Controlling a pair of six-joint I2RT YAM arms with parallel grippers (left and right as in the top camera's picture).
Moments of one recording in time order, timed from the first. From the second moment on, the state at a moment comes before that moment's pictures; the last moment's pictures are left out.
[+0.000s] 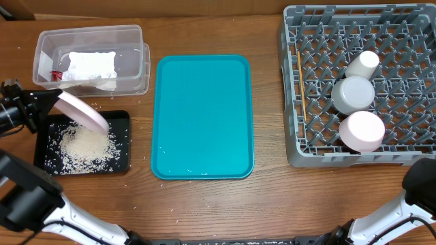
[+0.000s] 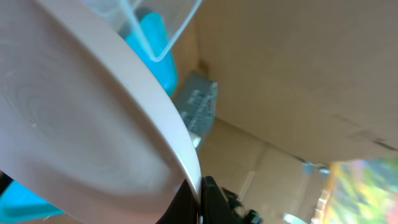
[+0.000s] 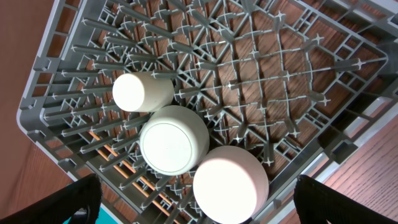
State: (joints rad) left arm 0.84 2.08 1.90 -1.69 1.19 -0.03; right arm -0.61 1.98 2.40 -1.64 -0.19 0.42
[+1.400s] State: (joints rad) left arm -0.62 2.13 1.90 -1.33 -0.11 -0.56; right arm -0.61 1.98 2.40 -1.64 -0.19 0.42
